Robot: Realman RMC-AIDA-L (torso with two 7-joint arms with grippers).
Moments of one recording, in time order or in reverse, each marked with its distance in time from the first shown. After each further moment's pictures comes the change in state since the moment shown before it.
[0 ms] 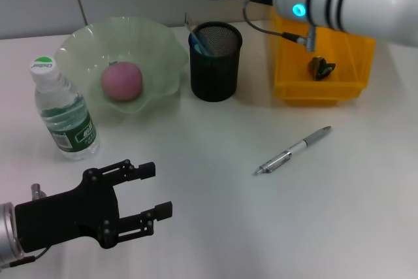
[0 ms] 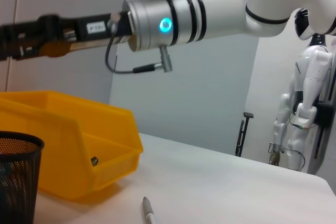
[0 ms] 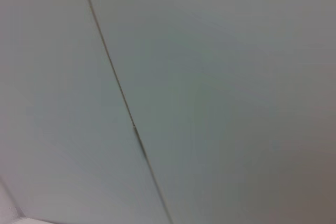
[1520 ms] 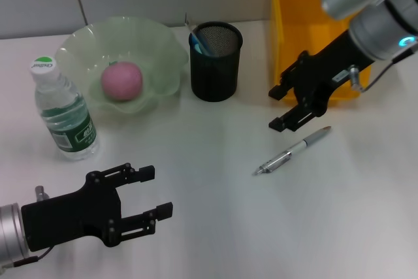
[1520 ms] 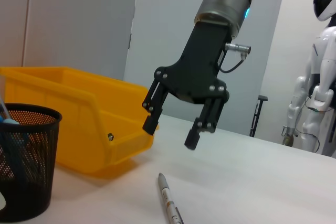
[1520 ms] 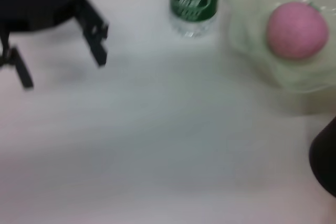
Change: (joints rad) left arm -0.004 -0.003 0.023 -0.011 0.005 -0.076 -0.004; right arm 0.266 -0.112 0.452 0.135 -0.548 -1.136 -0.631
